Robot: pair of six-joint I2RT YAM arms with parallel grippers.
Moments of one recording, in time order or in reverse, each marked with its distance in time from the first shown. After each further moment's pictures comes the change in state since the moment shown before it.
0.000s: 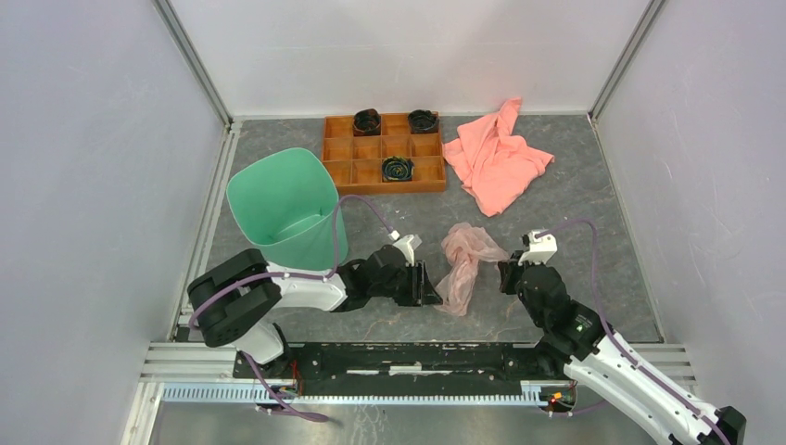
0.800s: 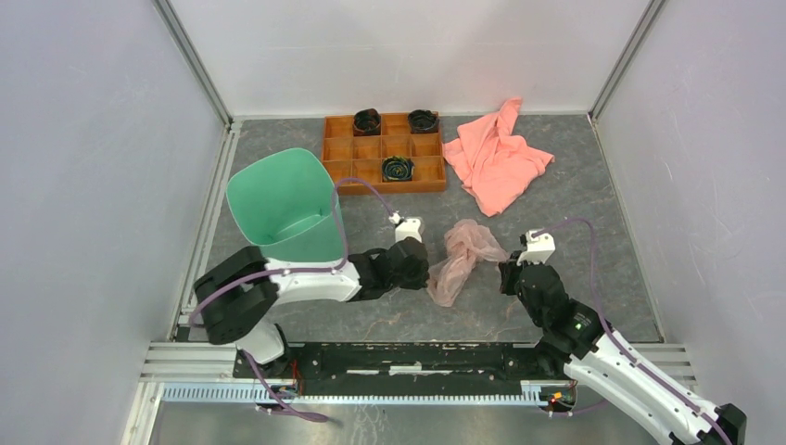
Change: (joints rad) left arm -0.056 0.066 0.220 -0.286 -0.424 0.109; right arm 0.000 0.021 0.001 0.003 -0.010 -0.015
